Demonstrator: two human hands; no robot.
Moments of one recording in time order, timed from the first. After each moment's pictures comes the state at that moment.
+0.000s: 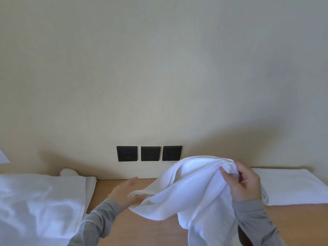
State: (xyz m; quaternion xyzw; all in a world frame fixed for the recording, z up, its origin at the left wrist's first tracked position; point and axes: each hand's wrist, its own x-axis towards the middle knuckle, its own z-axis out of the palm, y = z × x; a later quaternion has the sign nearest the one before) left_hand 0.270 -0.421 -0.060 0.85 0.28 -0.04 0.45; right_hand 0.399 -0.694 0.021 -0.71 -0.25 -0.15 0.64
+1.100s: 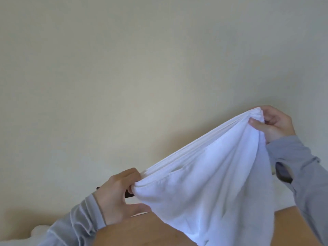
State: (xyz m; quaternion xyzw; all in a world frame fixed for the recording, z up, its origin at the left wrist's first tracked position) left_hand 0.286 -0.448 0.107 0.92 -0.16 0.23 0.27; right_hand 0.492 -0.783 0.194 -0.65 -0.25 -0.19 0.69
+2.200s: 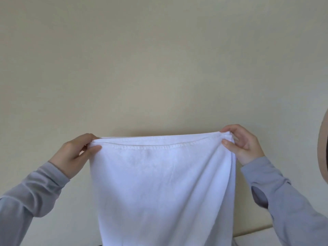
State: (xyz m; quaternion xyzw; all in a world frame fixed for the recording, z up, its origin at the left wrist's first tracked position) left_hand 0.330 -0.391 0.279 0.87 -0.09 0.44 0.21; right_hand 0.506 -0.778 0.274 -0.61 -0.43 -0.23 0.63
